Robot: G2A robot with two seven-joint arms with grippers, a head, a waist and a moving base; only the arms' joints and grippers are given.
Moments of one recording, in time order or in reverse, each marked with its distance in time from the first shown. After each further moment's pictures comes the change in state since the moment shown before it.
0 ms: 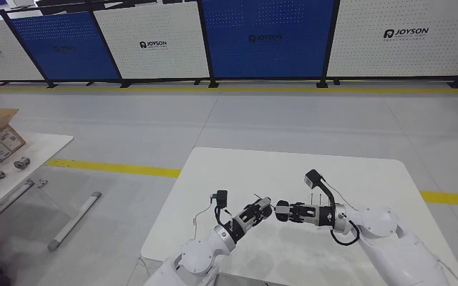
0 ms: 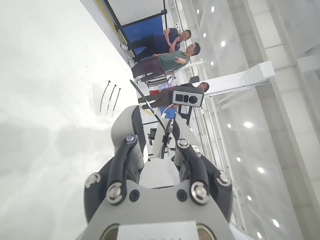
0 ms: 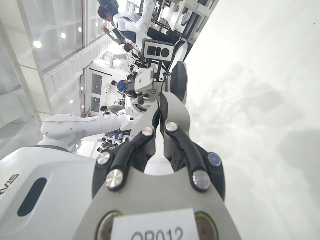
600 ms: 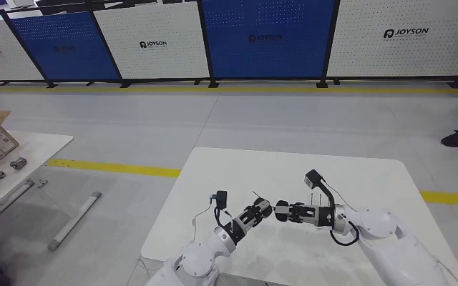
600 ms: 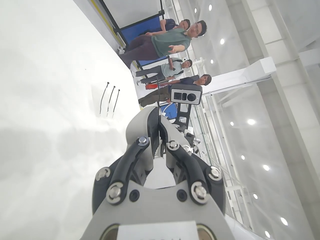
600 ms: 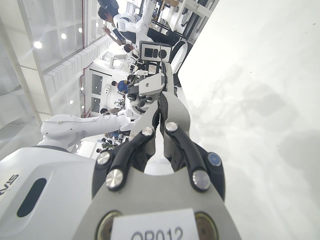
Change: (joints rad) left arm 0.015 0.001 0.005 -0.014 0.054 -0.022 0.033; right arm -0.019 0.001 0.010 -0.018 -0.003 0.004 -0.028
